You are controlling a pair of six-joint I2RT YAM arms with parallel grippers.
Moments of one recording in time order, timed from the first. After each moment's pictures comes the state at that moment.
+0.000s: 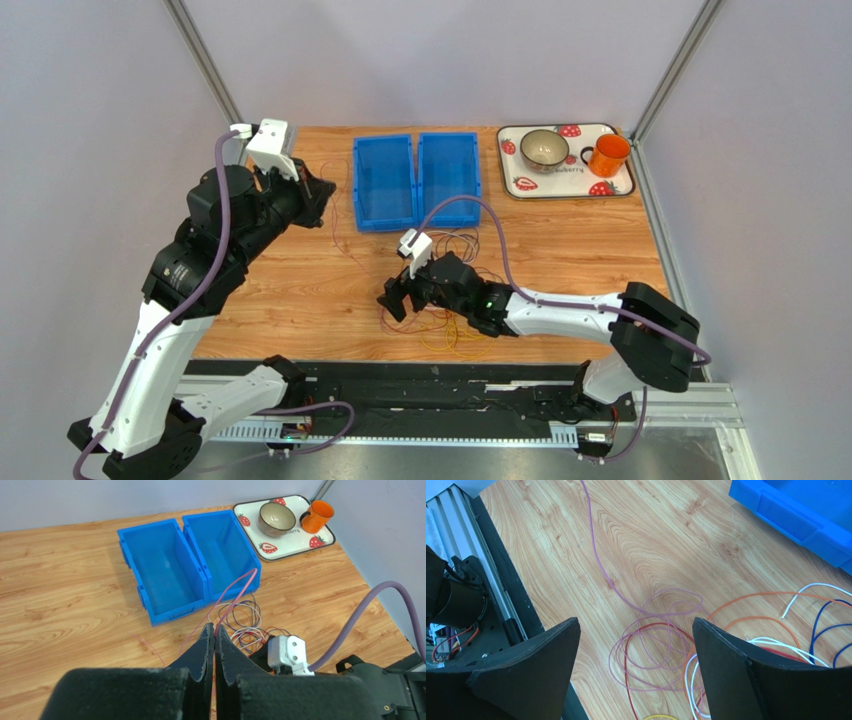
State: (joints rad) left arm -0.55 0.95 1.53 -0.78 -0.11 -0.24; right arm 1.11 1.48 0.80 0.36 0.06 0.24
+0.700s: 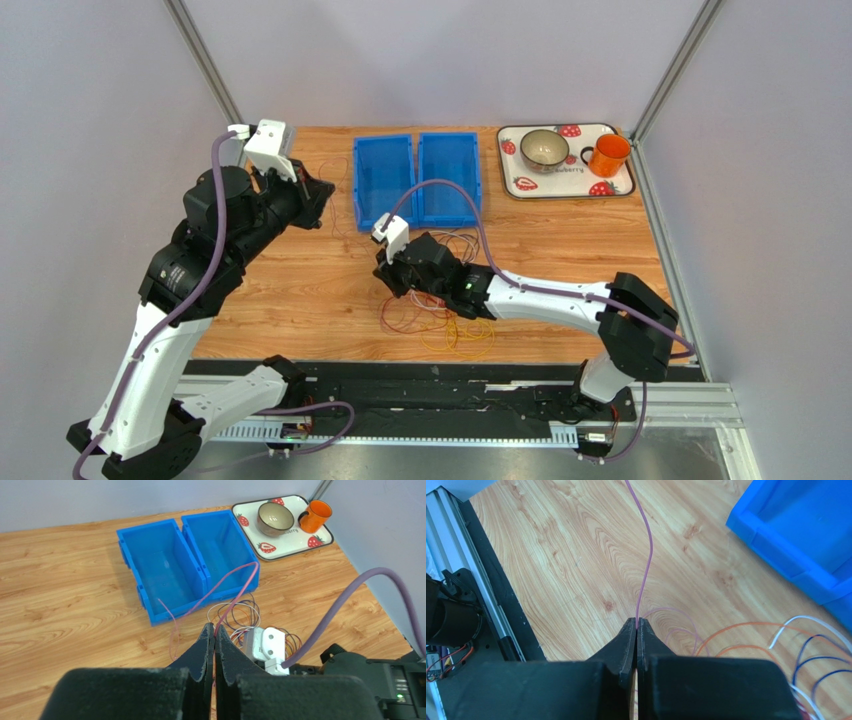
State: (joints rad) left arm -0.55 0.95 1.54 -0.80 -0.10 -0.24; right arm 1.11 1.60 1.03 0.20 0.08 0.18
